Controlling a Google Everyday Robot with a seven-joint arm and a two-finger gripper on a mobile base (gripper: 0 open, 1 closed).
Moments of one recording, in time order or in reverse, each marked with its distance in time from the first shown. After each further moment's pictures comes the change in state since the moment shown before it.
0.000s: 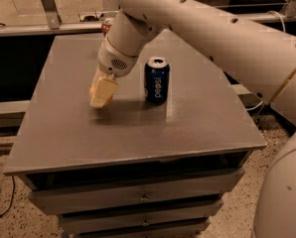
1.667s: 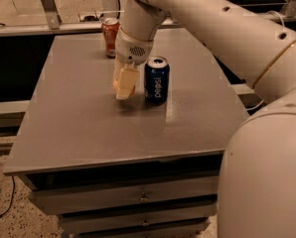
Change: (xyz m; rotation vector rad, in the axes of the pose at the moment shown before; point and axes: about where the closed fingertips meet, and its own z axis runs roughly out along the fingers) arm 0.050 -0.021 -0.030 -0.068 0.190 -0.090
